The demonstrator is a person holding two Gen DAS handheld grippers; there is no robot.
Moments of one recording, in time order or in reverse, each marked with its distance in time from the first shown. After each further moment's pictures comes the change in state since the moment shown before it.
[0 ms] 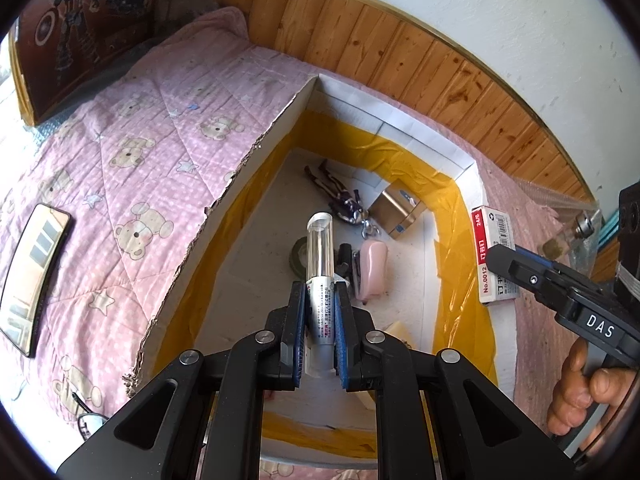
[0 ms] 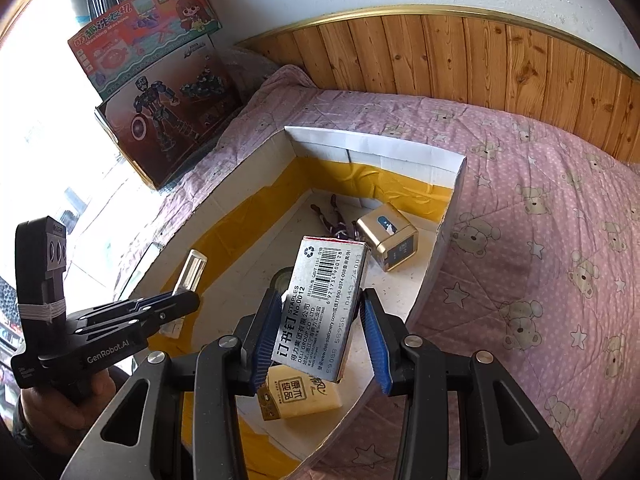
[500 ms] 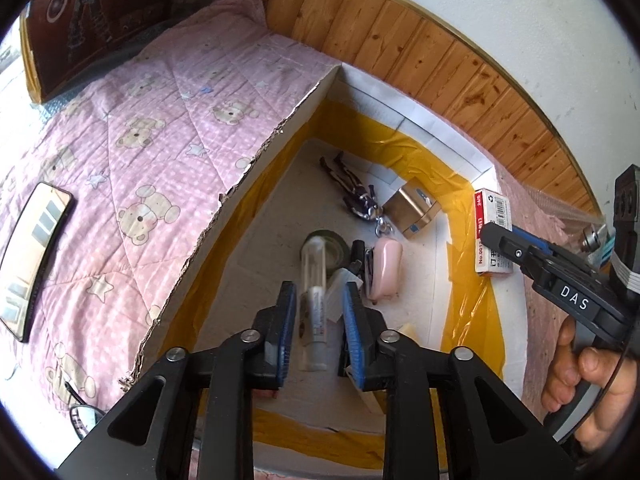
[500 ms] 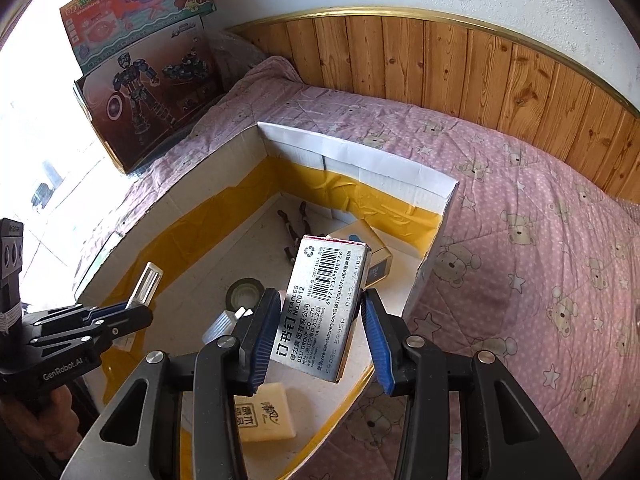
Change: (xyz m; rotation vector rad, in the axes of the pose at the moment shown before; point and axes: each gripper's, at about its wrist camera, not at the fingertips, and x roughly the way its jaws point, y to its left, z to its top) left arm 0.011 0.012 0.000 -0.074 0.025 0.010; right arm 0.028 -0.007 0.020 -0.082 0.014 -0.123
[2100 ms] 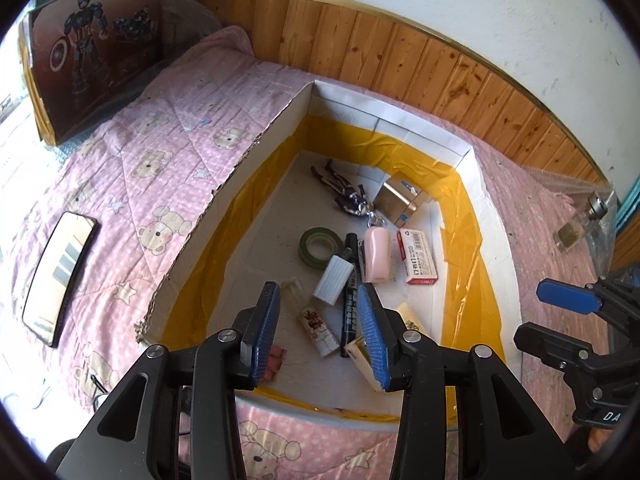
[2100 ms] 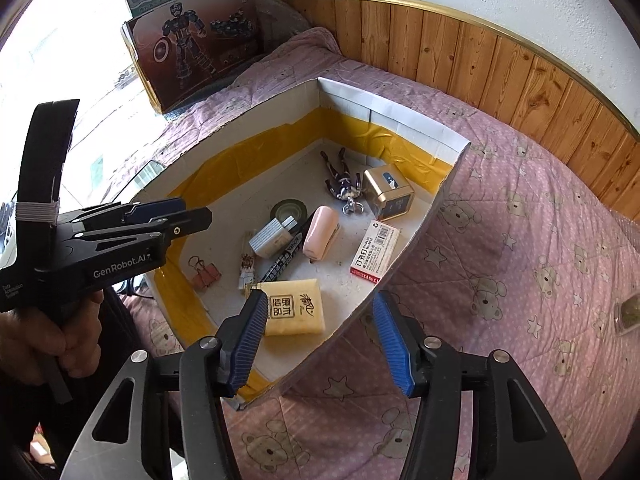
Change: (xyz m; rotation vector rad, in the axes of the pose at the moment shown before) left arm -0.031 -0.030 -0.025 0.130 -0.075 0.078; right arm -0.071 0.040 -0.062 -0.142 0.099 0.023
